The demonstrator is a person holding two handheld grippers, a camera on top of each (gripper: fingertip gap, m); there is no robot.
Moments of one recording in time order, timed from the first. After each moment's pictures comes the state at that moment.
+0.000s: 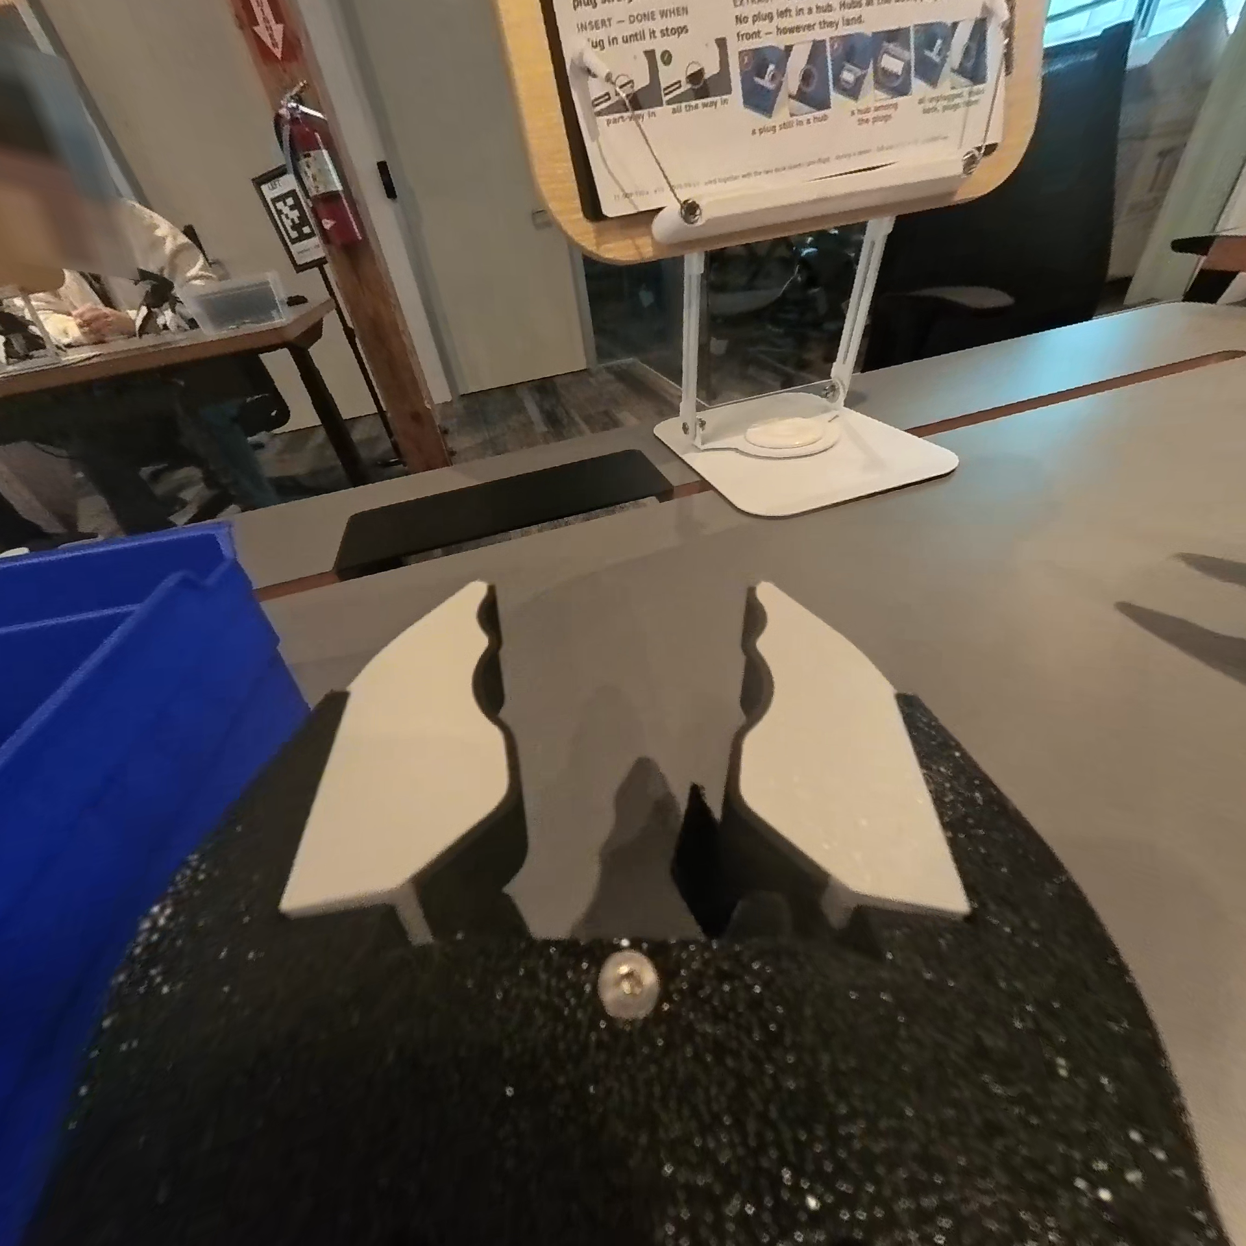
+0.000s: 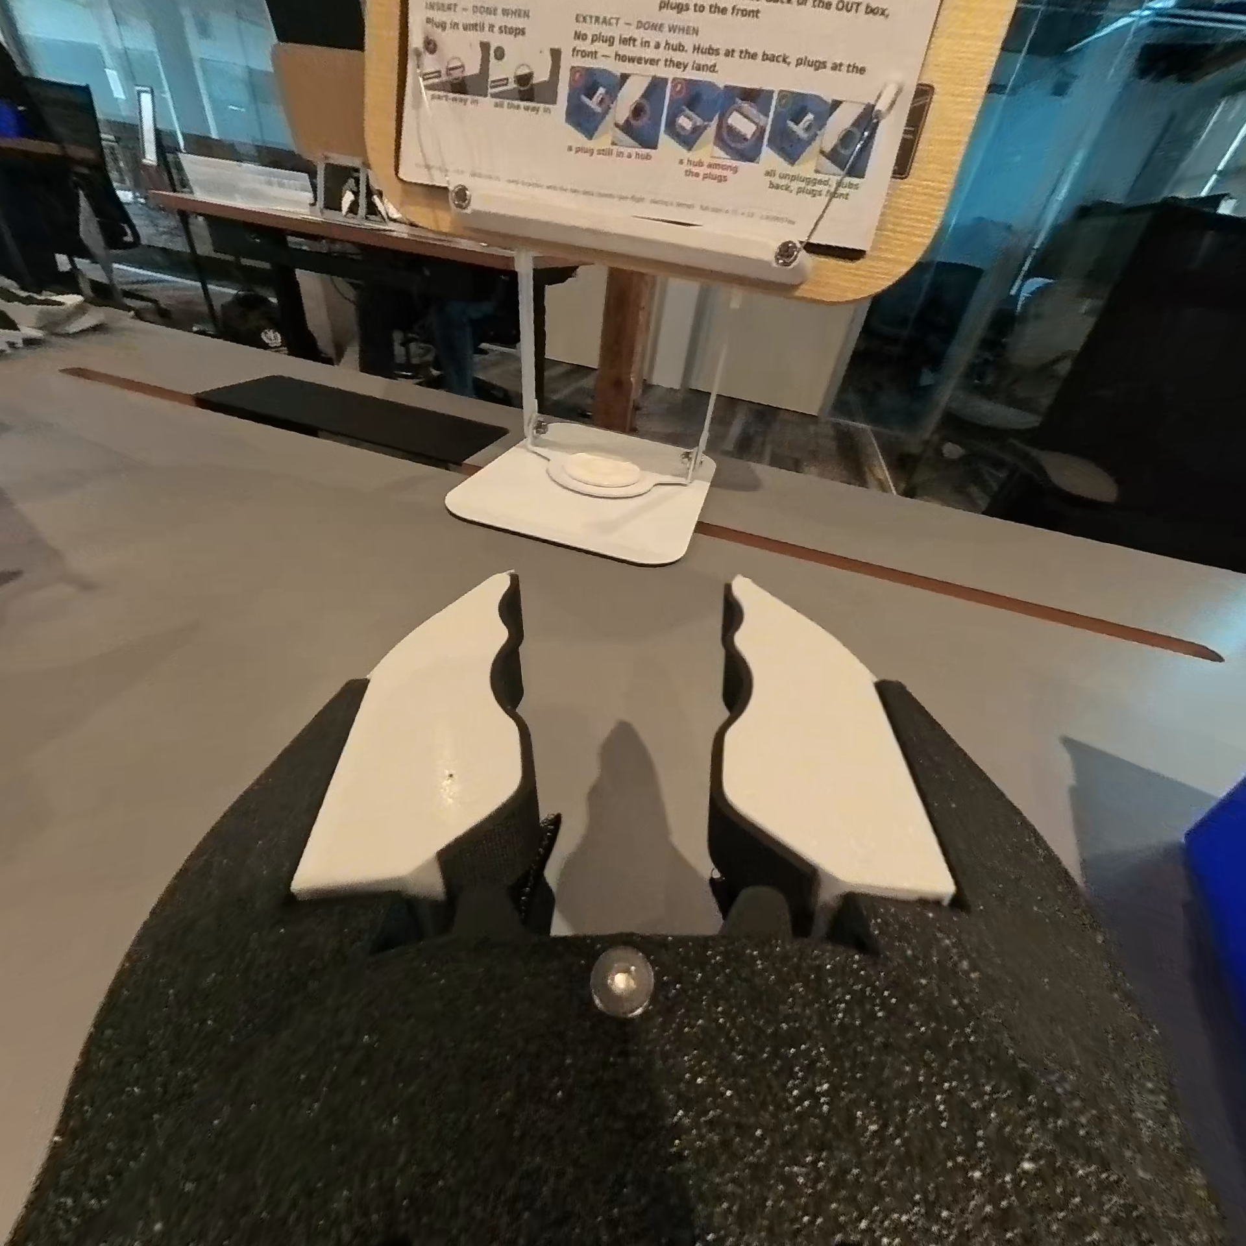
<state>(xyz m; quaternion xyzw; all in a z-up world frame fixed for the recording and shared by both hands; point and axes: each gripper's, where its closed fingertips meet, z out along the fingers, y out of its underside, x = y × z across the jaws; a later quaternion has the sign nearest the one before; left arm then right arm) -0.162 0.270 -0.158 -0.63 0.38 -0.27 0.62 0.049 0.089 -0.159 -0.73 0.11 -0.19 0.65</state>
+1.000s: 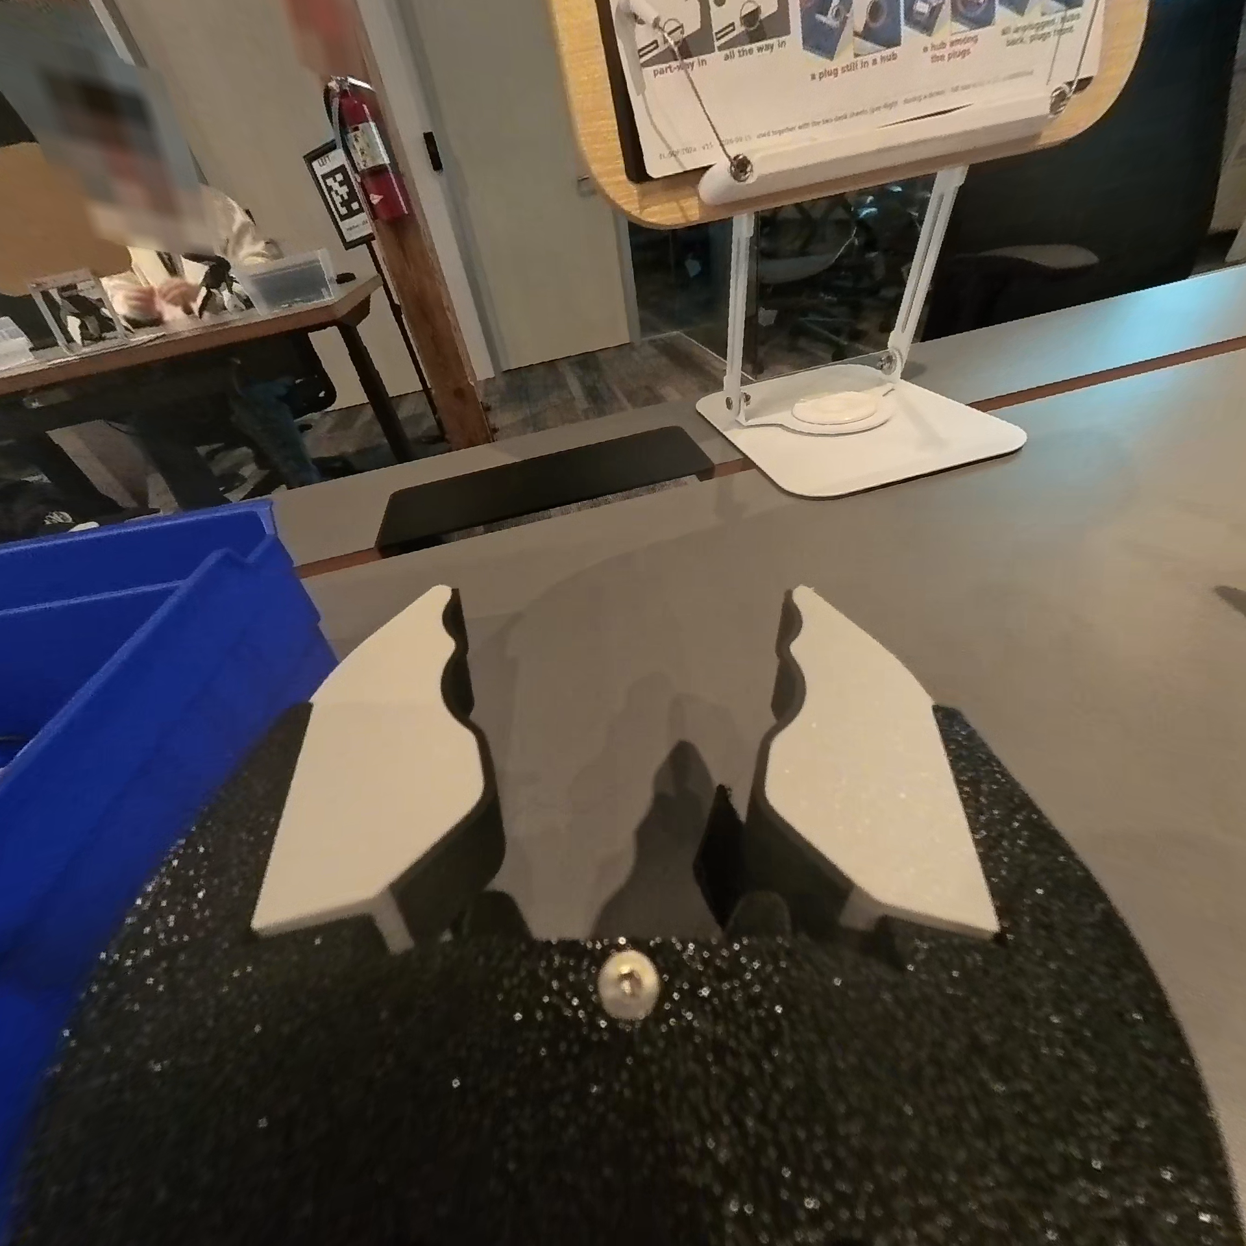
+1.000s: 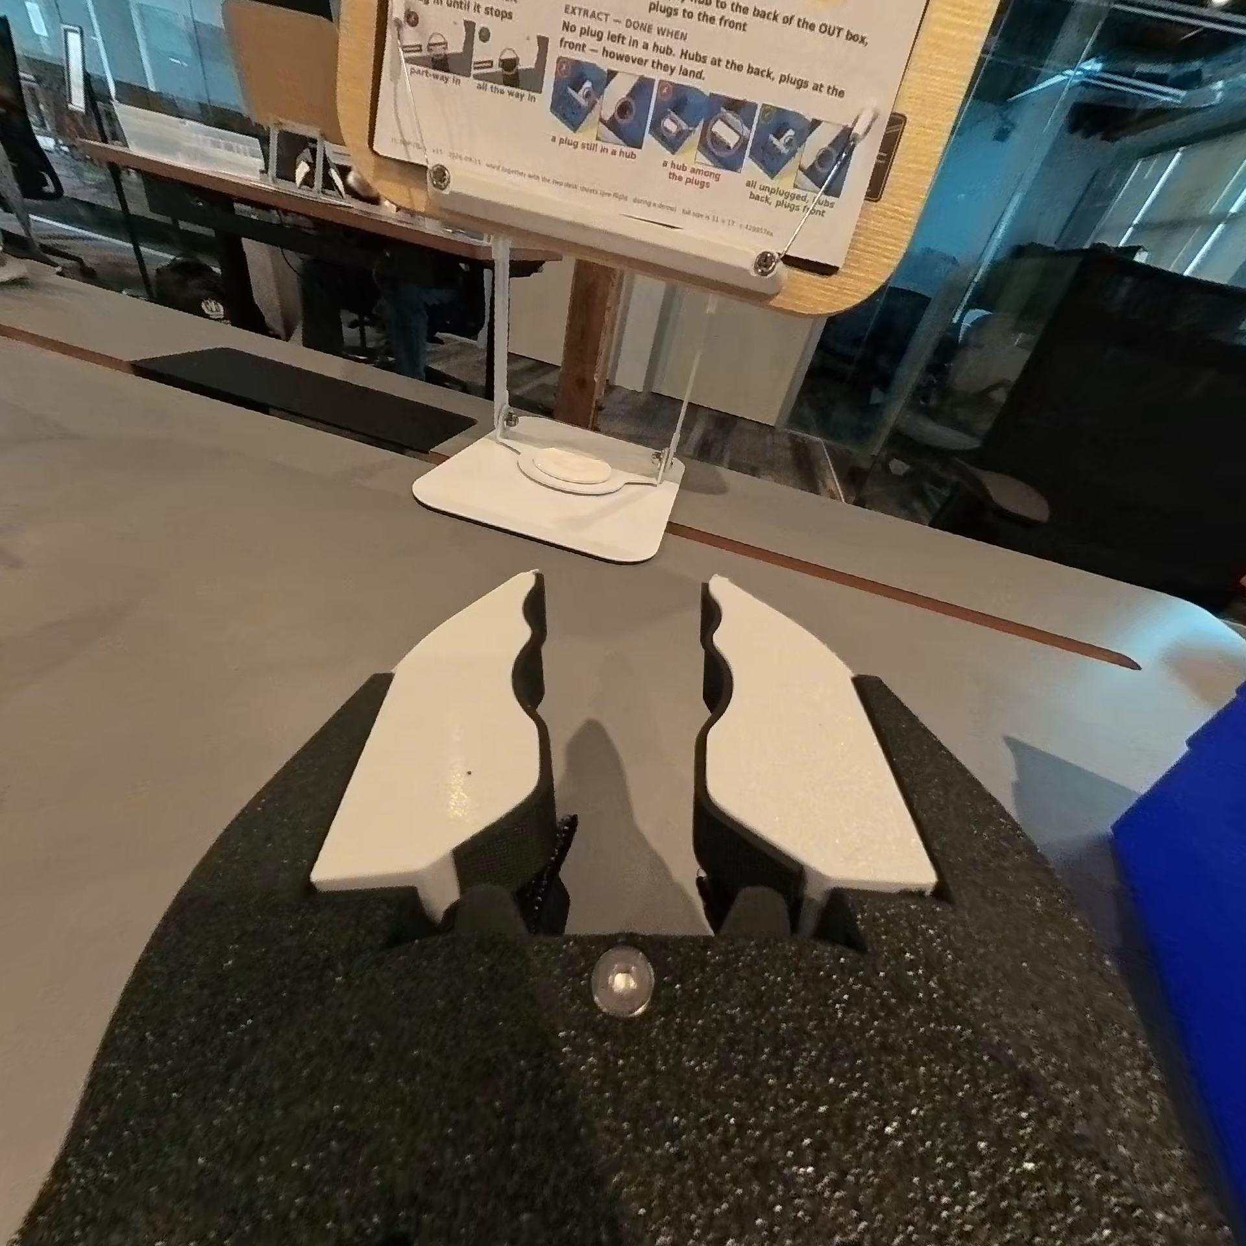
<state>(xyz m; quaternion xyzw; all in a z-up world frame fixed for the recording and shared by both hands) -0.168 0.278 -0.162 -0.65 0.37 -0.24 0.62 0.053 0.087 -0.159 -0.72 0.10 -0.24 0.64</state>
